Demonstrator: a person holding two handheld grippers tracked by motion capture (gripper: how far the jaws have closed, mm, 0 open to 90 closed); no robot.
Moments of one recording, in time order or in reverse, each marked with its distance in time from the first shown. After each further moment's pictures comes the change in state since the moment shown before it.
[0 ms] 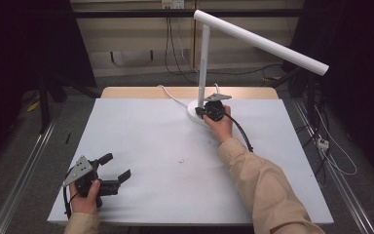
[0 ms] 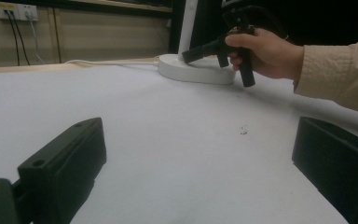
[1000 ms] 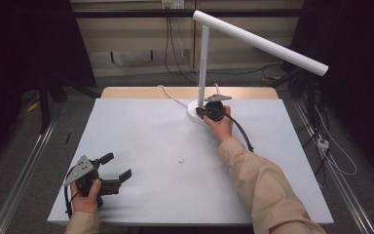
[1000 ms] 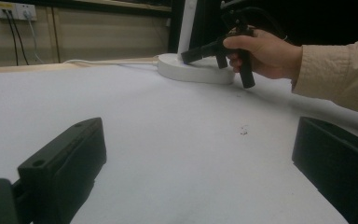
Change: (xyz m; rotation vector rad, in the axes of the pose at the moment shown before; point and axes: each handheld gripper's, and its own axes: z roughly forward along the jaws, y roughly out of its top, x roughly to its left) left arm 0.000 0.000 0.003 0.001 -0.004 -0.002; right arm -0.002 -0.003 0.002 0.002 -0.015 0.007
